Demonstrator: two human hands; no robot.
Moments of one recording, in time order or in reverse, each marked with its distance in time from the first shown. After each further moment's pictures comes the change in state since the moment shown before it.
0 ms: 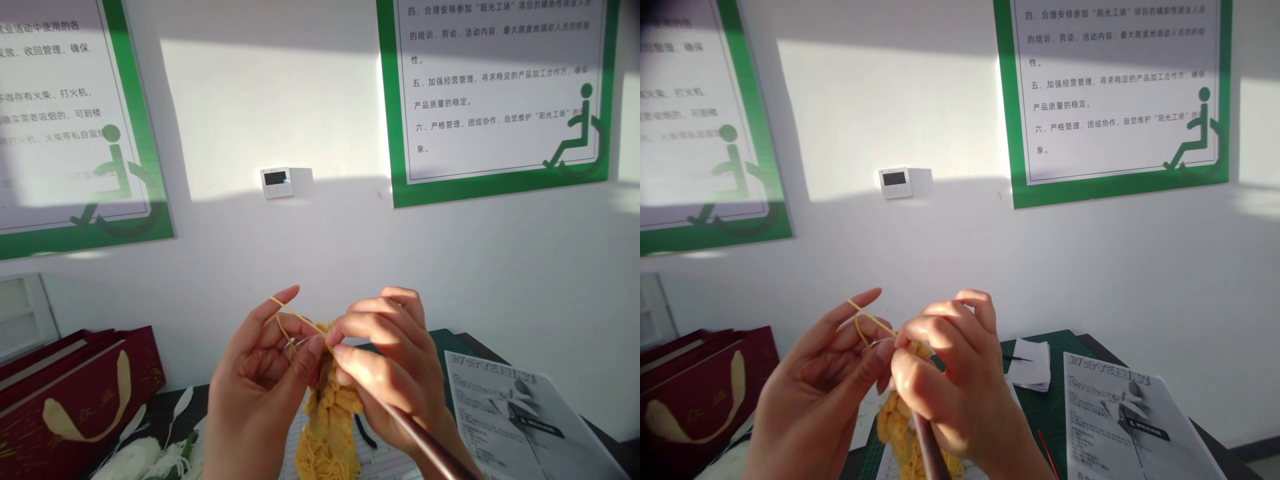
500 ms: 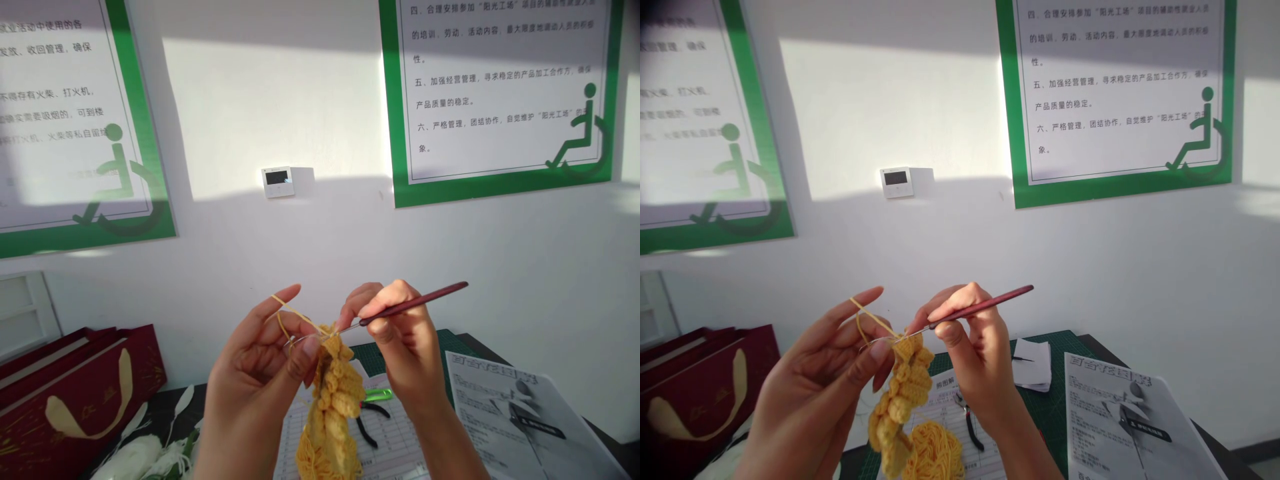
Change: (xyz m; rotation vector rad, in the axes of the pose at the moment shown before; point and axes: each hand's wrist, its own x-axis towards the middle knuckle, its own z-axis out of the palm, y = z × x) left_hand 0.004 0.002 -0.005 -0.022 -0.054 -0.049; right_hand -0.004 0.012 0.015 0.870 0.193 0.519
